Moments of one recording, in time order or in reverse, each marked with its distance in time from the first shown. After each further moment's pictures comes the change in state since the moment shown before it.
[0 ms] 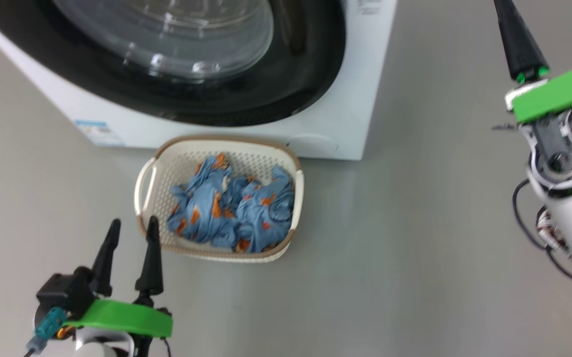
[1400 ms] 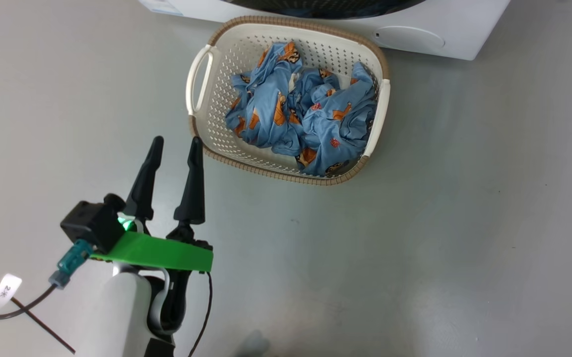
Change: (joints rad) left arm -0.221 -0.059 -0.124 -0.026 -0.086 0.000 0.000; right arm -0.459 -0.091 0.117 0.109 0.264 0.000 0.503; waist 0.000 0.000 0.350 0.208
